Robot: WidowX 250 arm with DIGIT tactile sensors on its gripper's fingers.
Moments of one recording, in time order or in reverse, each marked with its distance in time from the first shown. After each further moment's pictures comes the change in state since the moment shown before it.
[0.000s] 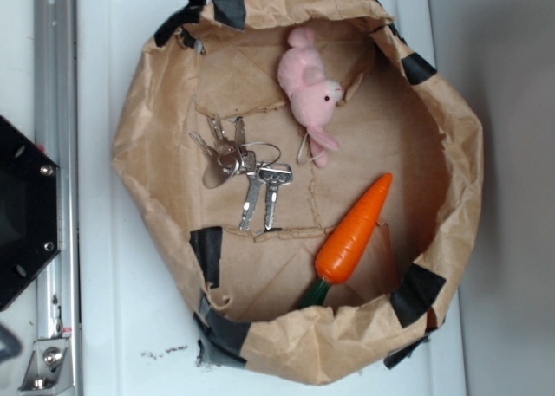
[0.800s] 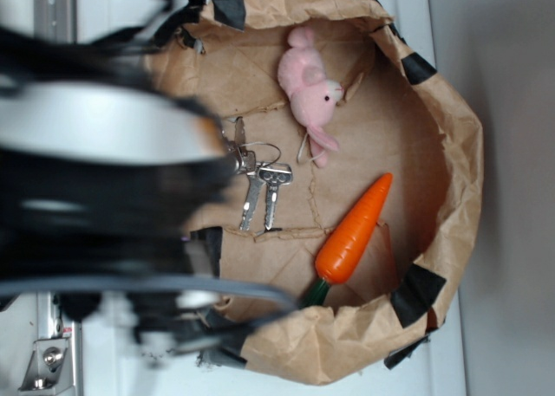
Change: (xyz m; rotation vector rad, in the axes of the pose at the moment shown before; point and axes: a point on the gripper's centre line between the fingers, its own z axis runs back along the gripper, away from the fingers) arm 0.091 -0.009 -0.058 0.061 -0.015 0.137
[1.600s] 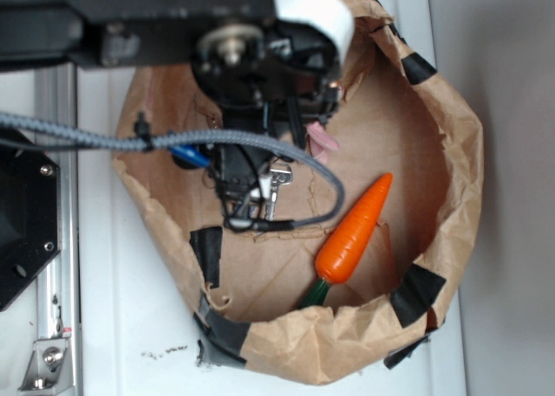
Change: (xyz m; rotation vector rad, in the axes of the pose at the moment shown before) arm 0.023 0.054 -0.075 0.024 0.031 -0.374
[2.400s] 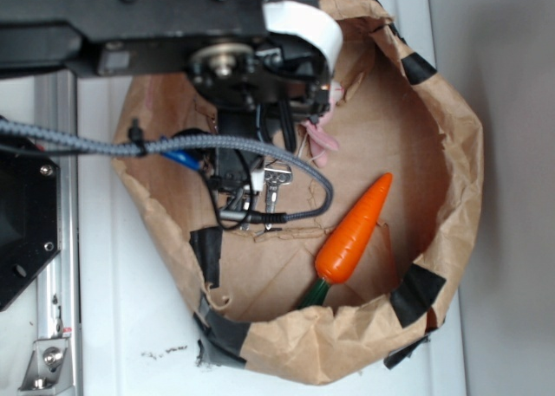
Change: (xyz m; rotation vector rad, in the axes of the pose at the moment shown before) arm 0.002 0.000 0.000 0.005 -0.008 -0.001
